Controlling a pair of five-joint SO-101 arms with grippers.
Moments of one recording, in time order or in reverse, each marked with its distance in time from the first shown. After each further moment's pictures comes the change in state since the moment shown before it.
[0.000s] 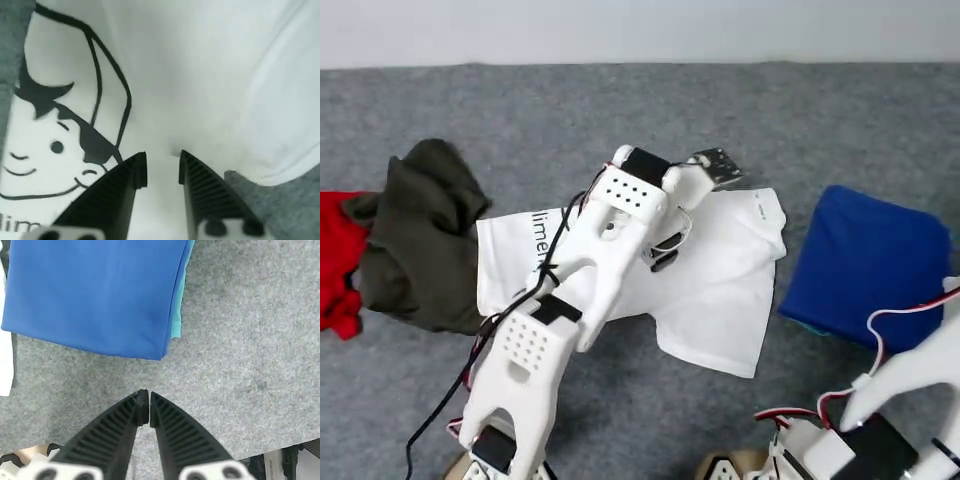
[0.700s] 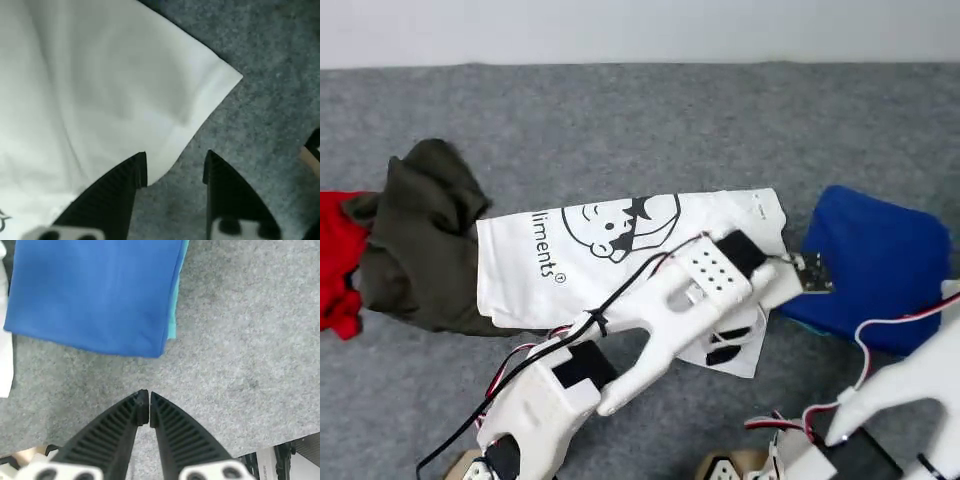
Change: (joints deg) left arm 21.5 -10.5 22.9 -4.3 2.6; right arm 0.0 -6.5 3.6 0.1 0.2
